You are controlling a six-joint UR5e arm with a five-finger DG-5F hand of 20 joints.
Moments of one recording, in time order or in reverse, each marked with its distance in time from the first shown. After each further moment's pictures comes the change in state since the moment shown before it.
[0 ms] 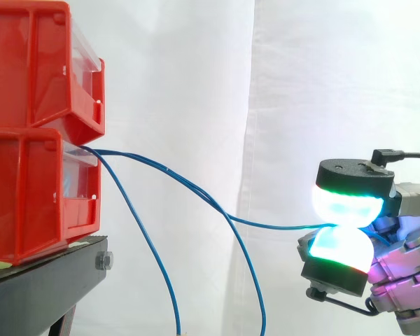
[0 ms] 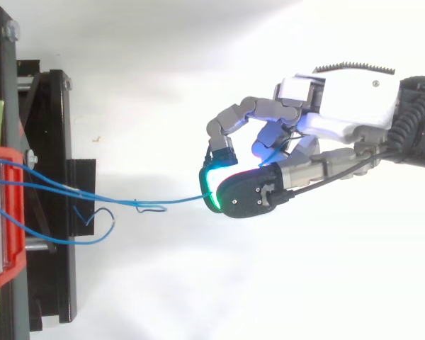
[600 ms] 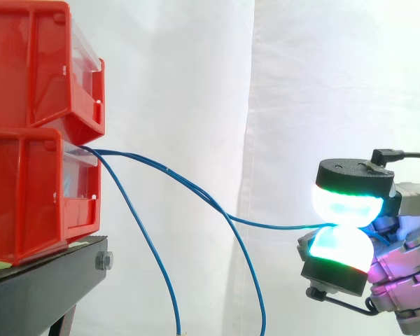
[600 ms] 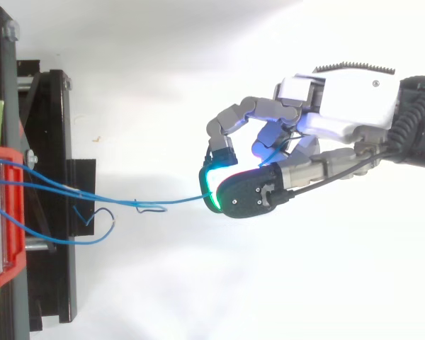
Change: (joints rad) arm 0.000 0.000 0.000 0.000 0.000 0.000
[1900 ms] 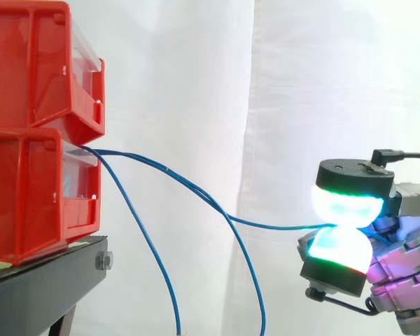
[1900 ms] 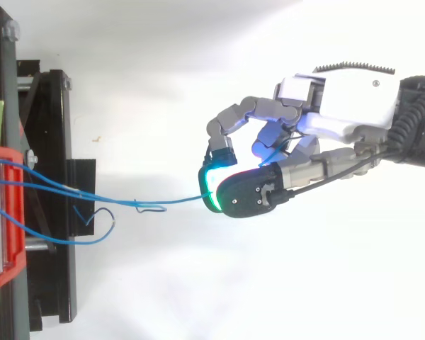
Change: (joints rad) arm 0.000 0.000 0.000 0.000 0.000 0.000
